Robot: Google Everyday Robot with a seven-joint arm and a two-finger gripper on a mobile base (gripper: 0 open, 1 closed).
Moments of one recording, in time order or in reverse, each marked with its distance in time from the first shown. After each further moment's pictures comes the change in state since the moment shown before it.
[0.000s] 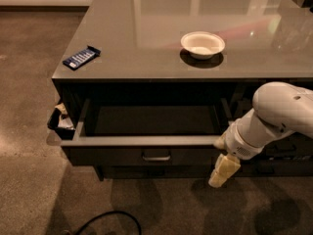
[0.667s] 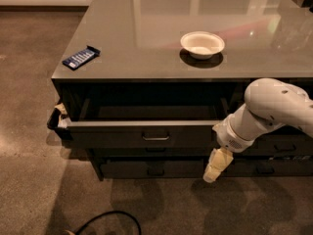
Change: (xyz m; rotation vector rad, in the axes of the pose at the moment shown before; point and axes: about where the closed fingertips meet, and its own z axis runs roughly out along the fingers) arm -0.014 -0.020 0.017 -0.020 -0.029 -0.003
